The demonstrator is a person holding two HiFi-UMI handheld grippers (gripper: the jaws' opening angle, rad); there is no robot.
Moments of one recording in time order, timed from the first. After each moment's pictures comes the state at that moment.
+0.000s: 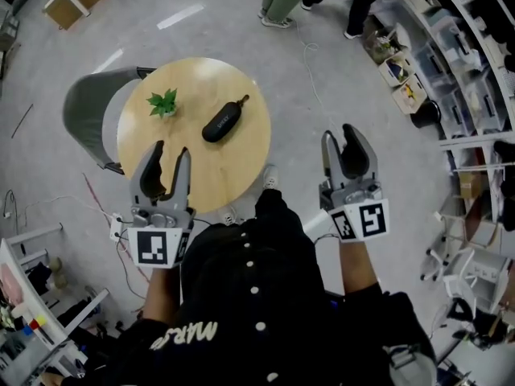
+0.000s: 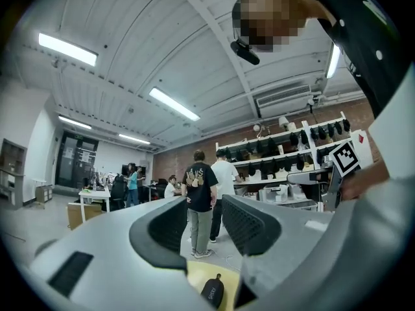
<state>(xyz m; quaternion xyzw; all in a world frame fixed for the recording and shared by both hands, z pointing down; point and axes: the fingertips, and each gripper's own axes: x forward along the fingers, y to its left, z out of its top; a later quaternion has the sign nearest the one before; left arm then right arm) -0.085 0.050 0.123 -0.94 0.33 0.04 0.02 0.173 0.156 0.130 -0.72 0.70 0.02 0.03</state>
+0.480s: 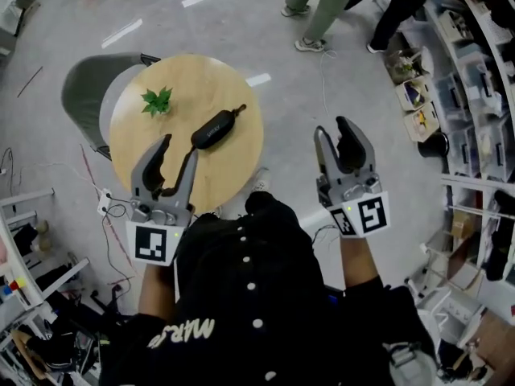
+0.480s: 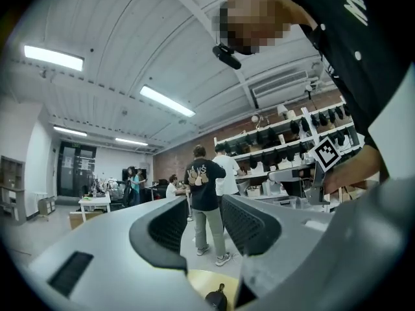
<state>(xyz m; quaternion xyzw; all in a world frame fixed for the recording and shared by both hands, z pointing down) 0.008 0.011 0.145 -0.94 0.33 -0.04 0.09 0.247 0.053 0.145 -0.61 0.79 0.00 0.03</state>
